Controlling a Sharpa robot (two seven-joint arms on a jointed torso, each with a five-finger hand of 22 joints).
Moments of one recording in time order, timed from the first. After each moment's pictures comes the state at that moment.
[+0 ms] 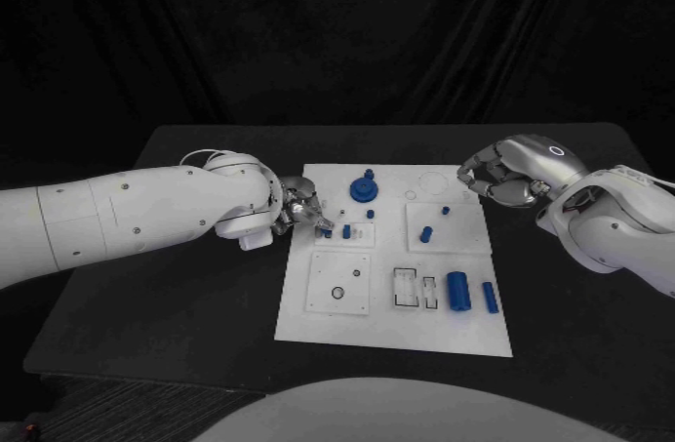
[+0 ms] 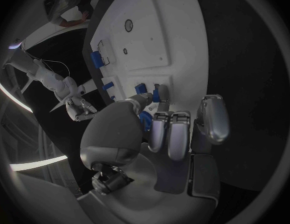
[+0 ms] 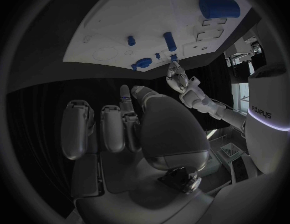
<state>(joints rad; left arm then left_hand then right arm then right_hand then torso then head) 1.31 -0.80 -0.21 1.53 -0.95 0.04 -0.47 1.11 -0.02 0.40 0.12 0.39 1.04 0.04 0.21 1.04 1.47 -0.03 1.52 1.31 1.46 -0.07 1.56 1.31 0.06 1.38 0.05 1.27 1.31 1.30 -0.94 -0.21 1.55 -1.54 -0.53 0.02 1.30 -0.02 0.28 0.21 0.43 1.01 0.09 0.13 0.22 1.47 0.00 1.55 1.31 1.47 -0.07 1.40 1.21 0.03 1.47 0.04 1.34 1.31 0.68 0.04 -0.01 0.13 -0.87</state>
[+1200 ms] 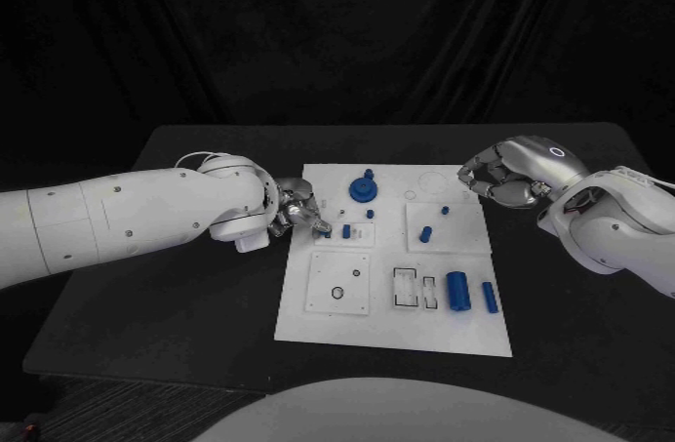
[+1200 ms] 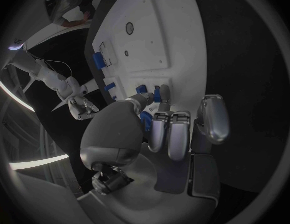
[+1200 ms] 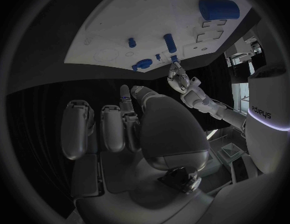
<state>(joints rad) 1.31 -0.82 -0.21 1.54 -0.95 0.04 -0.45 1.13 -0.01 0.42 0.11 0.46 1.05 0.04 0.20 1.04 1.47 -0.03 1.52 1.31 1.46 -0.07 1.56 1.31 0.06 1.38 0.05 1.26 1.31 1.30 -0.95 -0.21 1.55 -1.54 -0.53 0.02 1.31 -0.02 0.28 0.21 0.43 1.01 0.09 0.13 0.22 1.47 0.00 1.55 1.31 1.47 -0.07 1.39 1.20 0.03 1.47 0.04 1.34 1.31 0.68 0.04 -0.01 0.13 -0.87</state>
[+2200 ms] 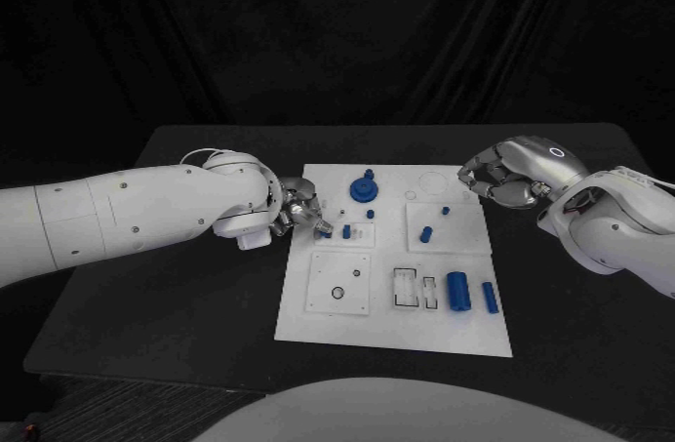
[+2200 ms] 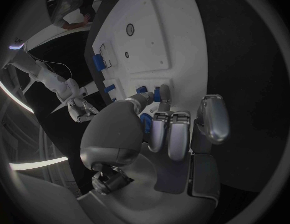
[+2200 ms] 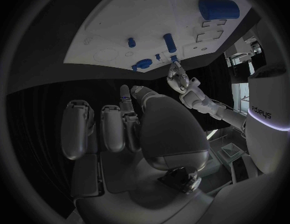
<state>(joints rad) 1.31 -0.81 -0.21 1.52 -0.95 0.07 -0.46 1.13 -0.02 0.41 0.10 0.46 1.04 0.05 0.20 1.04 1.47 -0.03 1.52 1.31 1.46 -0.07 1.56 1.31 0.06 1.38 0.05 1.26 1.31 1.30 -0.94 -0.21 1.55 -1.54 -0.53 0.02 1.31 -0.02 0.28 0.21 0.43 1.01 0.09 0.13 0.22 1.47 0.00 1.55 1.31 1.47 -0.07 1.39 1.20 0.03 1.47 0.04 1.34 1.31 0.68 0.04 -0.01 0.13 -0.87</state>
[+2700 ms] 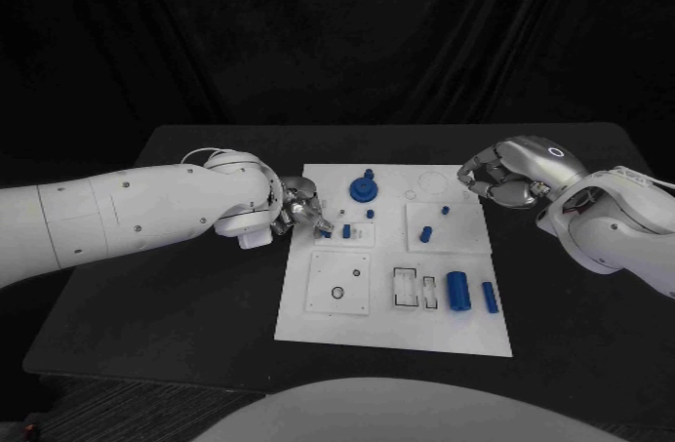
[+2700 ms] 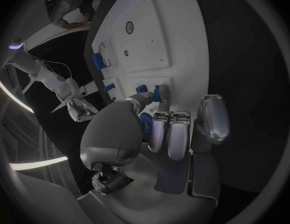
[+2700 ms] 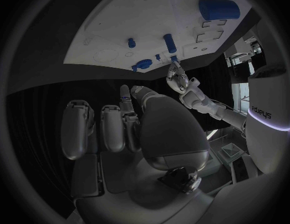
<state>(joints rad) 1.31 -0.80 -0.21 1.51 -0.95 0.07 -0.46 1.13 -0.02 0.41 0.10 0.45 1.05 0.04 0.20 1.04 1.47 -0.03 1.52 1.31 1.46 -0.07 1.56 1.31 0.06 1.38 0.05 1.26 1.31 1.30 -0.94 -0.21 1.55 -1.54 -0.53 0.02 1.31 -0.02 0.28 0.21 0.43 1.01 0.09 0.13 0.22 1.47 0.00 1.55 1.31 1.47 -0.07 1.39 1.20 0.03 1.47 0.04 1.34 1.31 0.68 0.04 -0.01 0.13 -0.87</state>
